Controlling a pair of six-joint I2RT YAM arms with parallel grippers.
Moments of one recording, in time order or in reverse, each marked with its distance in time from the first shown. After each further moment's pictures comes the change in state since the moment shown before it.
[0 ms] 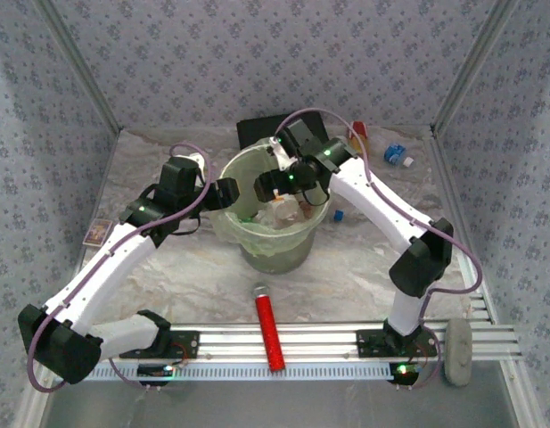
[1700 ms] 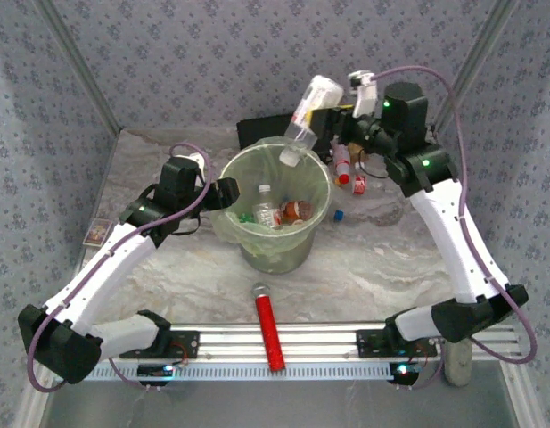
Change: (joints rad) left arm 0.000 0.000 0.000 0.000 0.000 0.000; right arm -0.290 -0.377 -0.122 0.471 -0.241 0.069
